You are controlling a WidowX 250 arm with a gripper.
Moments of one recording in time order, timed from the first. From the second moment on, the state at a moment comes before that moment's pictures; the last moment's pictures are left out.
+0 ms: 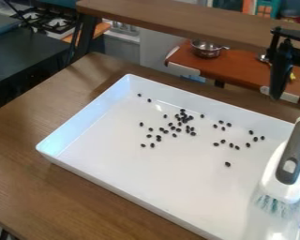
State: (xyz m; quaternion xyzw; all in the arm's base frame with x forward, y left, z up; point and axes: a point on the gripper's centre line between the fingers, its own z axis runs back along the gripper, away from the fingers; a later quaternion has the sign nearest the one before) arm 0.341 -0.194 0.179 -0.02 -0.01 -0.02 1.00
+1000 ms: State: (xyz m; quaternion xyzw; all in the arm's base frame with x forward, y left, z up) arm 0.350 -0.192 0.138 0.01 -0.01 -0.03 1.00
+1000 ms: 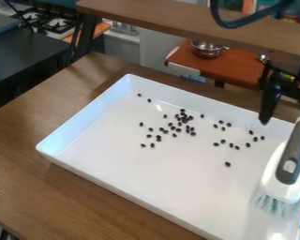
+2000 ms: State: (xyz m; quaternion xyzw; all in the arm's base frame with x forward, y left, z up) arm 0.371 -0.216 0.104 0.02 -0.02 -0.03 1.00
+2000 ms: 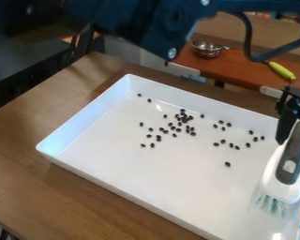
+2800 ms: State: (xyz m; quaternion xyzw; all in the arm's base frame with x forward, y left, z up) arm 0.382 -0.215 0.082 0.02 -0.02 -0.02 1.00
